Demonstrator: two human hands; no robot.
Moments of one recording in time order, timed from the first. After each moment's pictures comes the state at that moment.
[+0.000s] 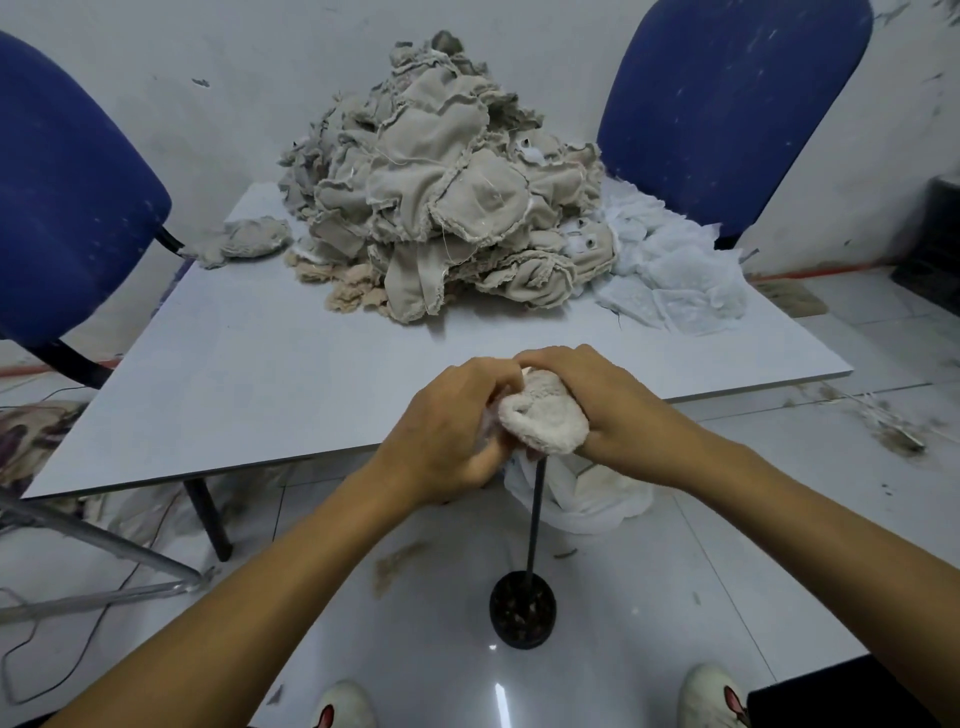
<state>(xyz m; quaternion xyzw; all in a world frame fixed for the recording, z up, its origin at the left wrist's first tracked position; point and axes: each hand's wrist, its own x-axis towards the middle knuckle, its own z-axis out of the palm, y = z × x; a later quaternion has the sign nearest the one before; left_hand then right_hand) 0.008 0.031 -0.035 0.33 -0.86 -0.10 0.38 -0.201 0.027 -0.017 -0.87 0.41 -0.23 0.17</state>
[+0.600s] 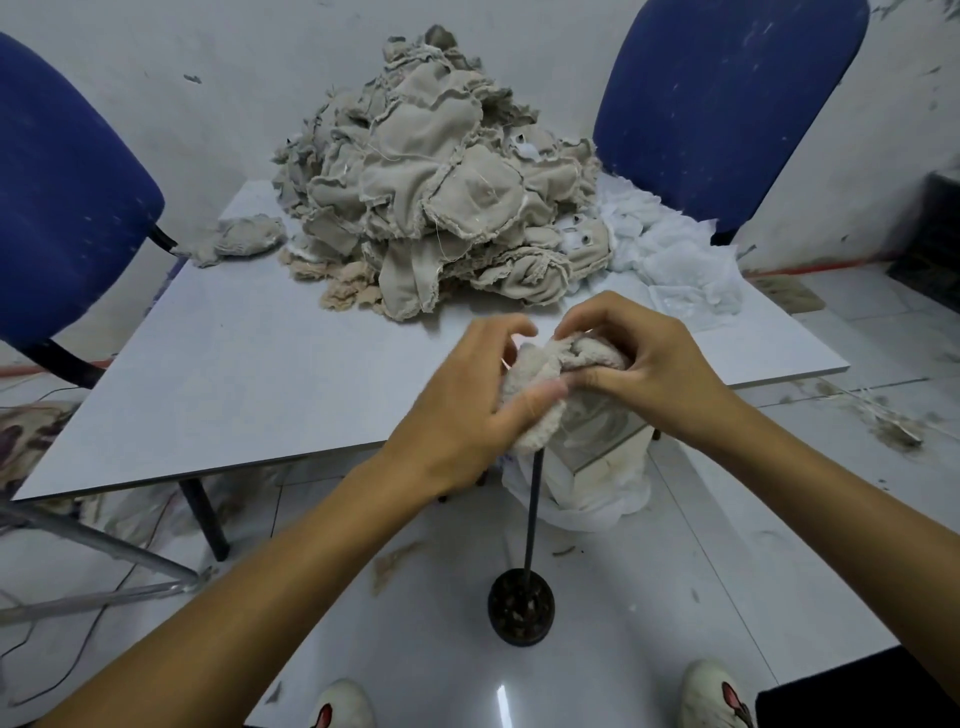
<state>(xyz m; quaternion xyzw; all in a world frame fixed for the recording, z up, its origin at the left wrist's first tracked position) -0.013 0.037 -0.007 0.43 -0.80 -0.22 0.36 -0.224 0.019 0.003 -0.78 0.40 -0.41 0.24</state>
